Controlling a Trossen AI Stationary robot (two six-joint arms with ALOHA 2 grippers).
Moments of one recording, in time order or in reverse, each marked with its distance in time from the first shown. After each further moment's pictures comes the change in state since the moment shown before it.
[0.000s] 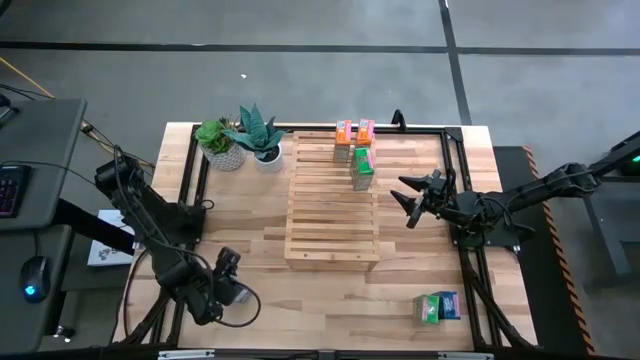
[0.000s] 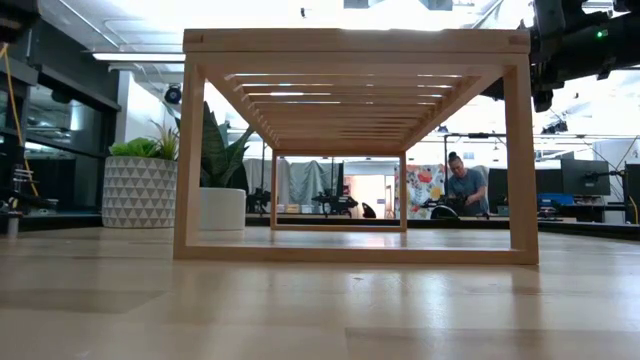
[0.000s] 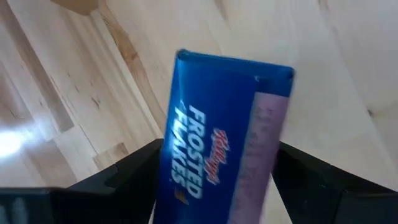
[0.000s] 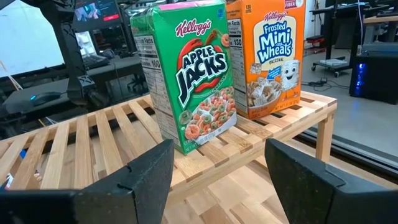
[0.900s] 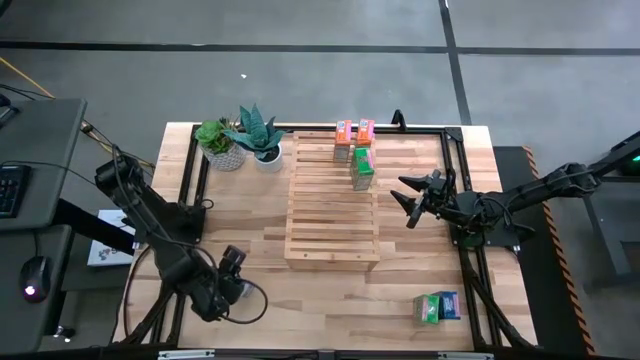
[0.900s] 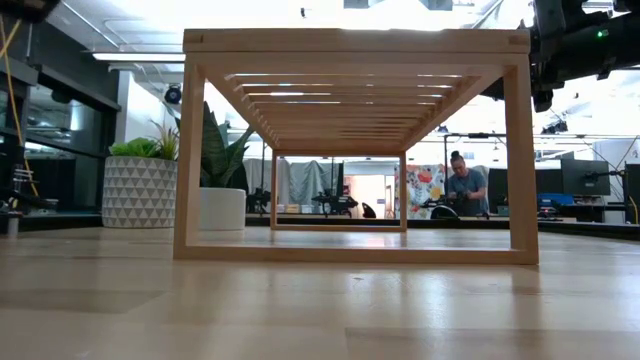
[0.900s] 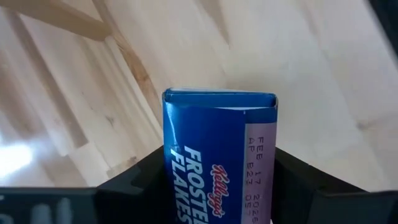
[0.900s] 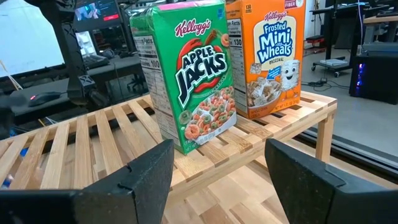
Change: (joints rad) left arm 0.058 -0.006 0.073 -0.027 0.017 0.079; right arm 0.000 0.000 0.000 -0.001 0.001 0.000
